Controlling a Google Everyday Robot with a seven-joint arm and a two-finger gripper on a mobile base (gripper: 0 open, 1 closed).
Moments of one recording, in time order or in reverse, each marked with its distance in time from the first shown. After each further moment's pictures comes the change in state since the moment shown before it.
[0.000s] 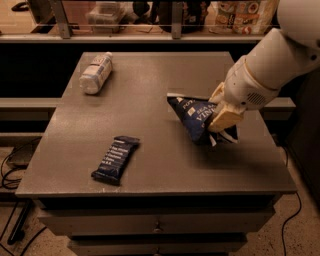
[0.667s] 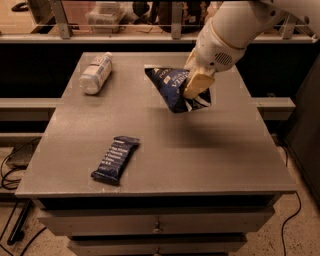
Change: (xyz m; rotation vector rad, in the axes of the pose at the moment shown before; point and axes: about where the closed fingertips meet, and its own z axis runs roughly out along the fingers) arm -0.070 -0.069 -0.004 0.049 -0.021 -0.096
